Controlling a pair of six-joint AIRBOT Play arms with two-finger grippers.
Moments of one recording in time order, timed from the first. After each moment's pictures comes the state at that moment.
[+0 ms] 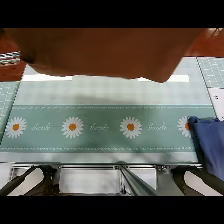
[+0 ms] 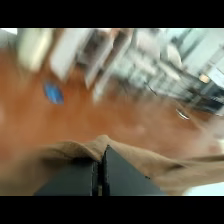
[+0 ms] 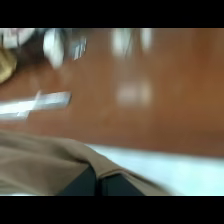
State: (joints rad) left arm 0.47 -1.07 1.75 0.33 -1.11 -1.17; right arm -0.22 -1.12 2.03 -0.92 1.25 1.47
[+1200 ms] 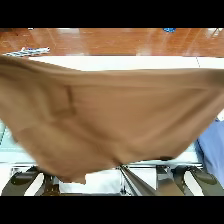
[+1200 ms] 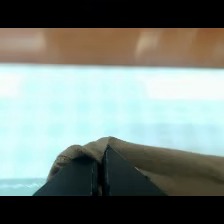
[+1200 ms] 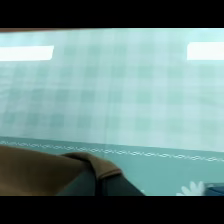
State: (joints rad) left arm 0.00 -0.70 1.41 1.47 -1.25 -1.62; right arm -0.22 -0.74 1.52 -1.17 1.55 1.53
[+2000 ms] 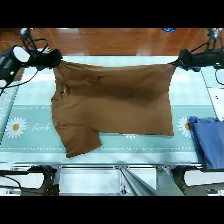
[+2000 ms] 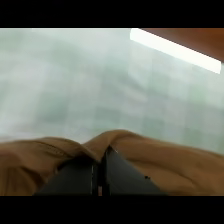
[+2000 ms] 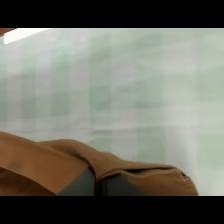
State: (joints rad) left arm 0.00 -1.59 1.45 1.24 -0.74 -1.72; right arm -0.22 -1.60 1.51 -0.91 1.03 1.37
